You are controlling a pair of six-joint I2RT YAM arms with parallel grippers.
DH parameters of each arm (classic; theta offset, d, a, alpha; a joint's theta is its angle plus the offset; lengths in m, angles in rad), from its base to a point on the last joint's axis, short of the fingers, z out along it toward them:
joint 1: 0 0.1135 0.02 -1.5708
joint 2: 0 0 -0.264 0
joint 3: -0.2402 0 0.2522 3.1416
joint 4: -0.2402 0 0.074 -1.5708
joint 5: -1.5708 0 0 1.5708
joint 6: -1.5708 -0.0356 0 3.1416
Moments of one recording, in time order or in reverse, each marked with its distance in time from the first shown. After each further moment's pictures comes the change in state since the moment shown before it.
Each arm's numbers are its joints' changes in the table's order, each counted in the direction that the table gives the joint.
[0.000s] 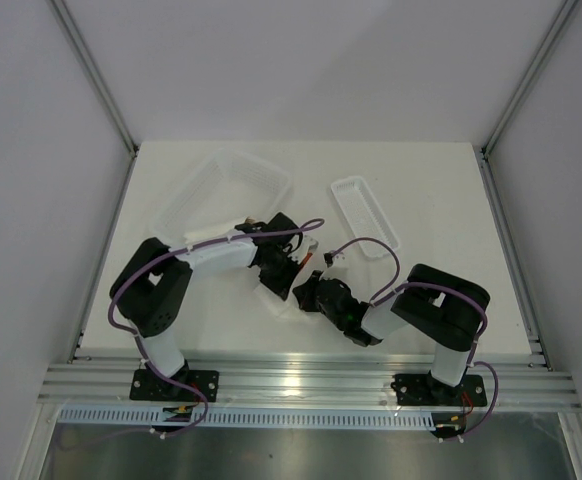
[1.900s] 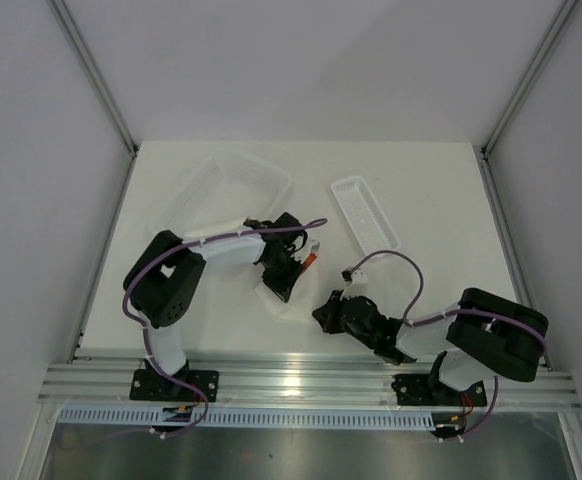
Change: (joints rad) left arm -0.001 0.095 -0.060 -0.026 -0.003 0.037; right arm 0.045 -0.331 0.240 -0.154 0.076 0.028
